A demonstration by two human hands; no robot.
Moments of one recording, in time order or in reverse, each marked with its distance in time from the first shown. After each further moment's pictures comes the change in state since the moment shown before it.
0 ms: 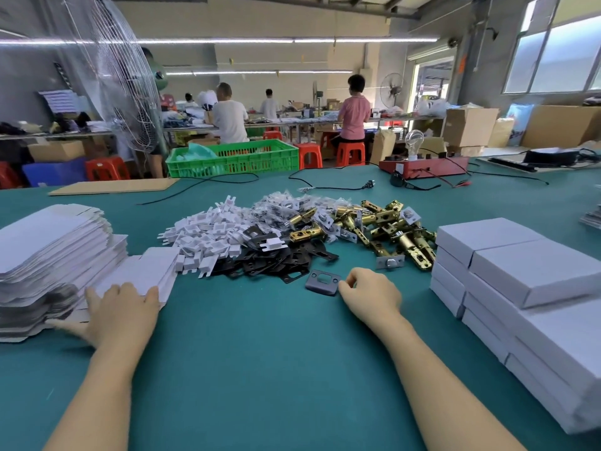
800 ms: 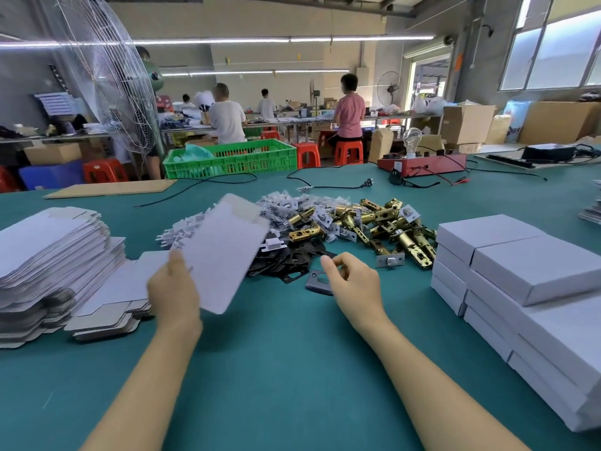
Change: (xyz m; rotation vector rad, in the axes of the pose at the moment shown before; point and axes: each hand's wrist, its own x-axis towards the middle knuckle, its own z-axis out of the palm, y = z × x) left_hand -0.047 0.087 -0.012 -1.230 0.109 -0.178; right_hand -0.015 -0.025 0.006 0.628 0.177 -0.153
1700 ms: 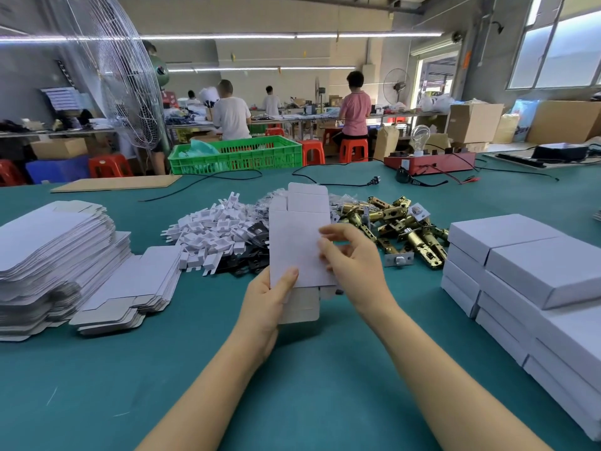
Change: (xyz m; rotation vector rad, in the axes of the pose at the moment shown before) left_hand -0.074 -0.013 0.035 -0.180 -0.764 -0.090; right_hand 0.003 -0.044 -0.007 0.402 -0.071 -0.055
